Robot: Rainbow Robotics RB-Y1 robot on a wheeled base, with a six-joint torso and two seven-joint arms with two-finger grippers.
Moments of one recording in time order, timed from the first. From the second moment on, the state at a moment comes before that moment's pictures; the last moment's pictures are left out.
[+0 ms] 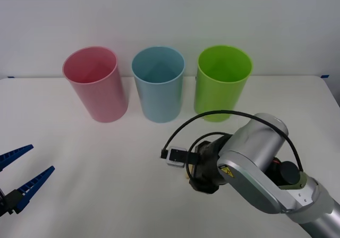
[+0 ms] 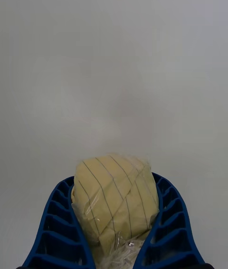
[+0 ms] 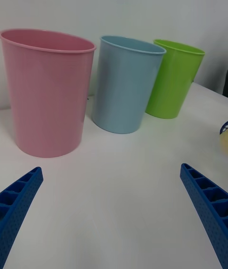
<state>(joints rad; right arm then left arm) -0.35 -0.40 0.58 -2.06 2.68 -1.55 -1.02 0.36 0.46 0.48 -1.59 -0.99 -1.21 0.00</state>
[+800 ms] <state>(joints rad) -0.19 -0.43 0.13 -2.56 2.40 -1.57 -1.05 0.36 0.46 0.48 -1.59 -0.99 -1.21 0.00</state>
